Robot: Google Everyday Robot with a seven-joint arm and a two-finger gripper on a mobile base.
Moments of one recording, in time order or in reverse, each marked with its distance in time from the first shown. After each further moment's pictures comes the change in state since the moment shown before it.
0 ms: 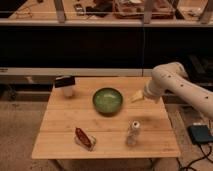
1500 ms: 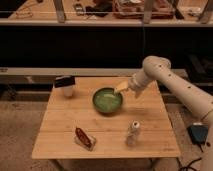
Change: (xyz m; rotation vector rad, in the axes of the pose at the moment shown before) arm 0.040 -0.090 0.024 0.298 -0.058 0.037
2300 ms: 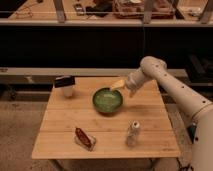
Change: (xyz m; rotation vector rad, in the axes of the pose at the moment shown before) arm 0.020 -0.004 0.021 0.079 0.005 0.036
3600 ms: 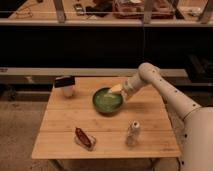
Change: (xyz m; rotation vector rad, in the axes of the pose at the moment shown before) arm 0.000 0.010 0.048 0.078 -0.039 -0.038
